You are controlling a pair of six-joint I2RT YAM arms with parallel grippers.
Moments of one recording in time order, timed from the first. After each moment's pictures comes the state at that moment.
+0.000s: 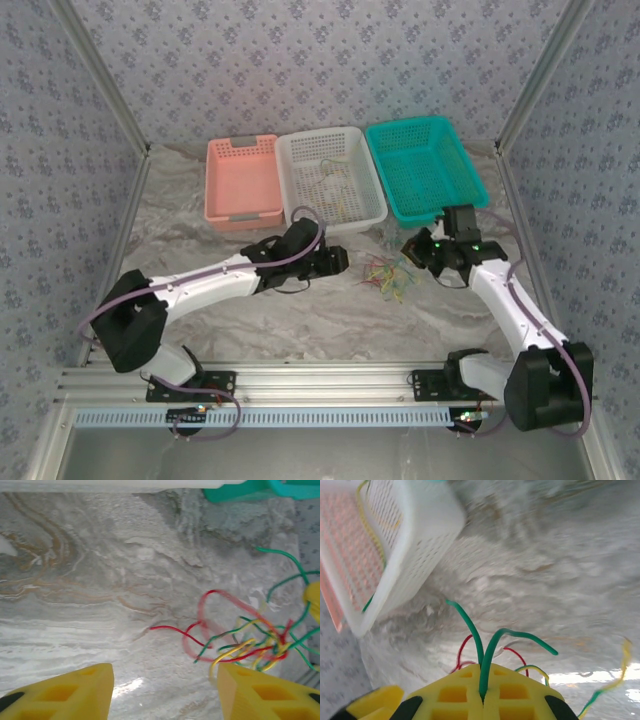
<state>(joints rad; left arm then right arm) -0.92 1.51 0.99 -0.22 0.06 -0.93 0.18 1.15 0.82 -0.59 -0.41 0.81</state>
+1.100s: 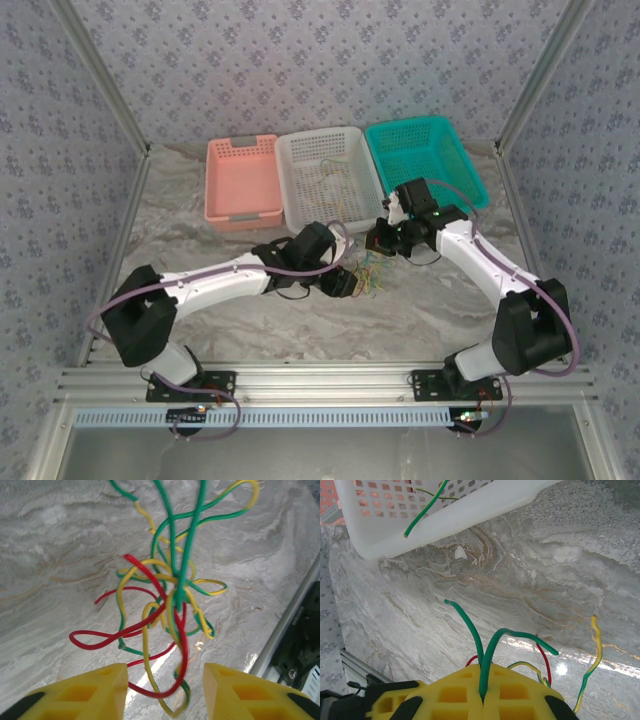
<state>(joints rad) -0.96 1.57 1.04 -0.31 0.26 -0.42 0.37 1.44 1.09 -0.70 -0.48 0.57</state>
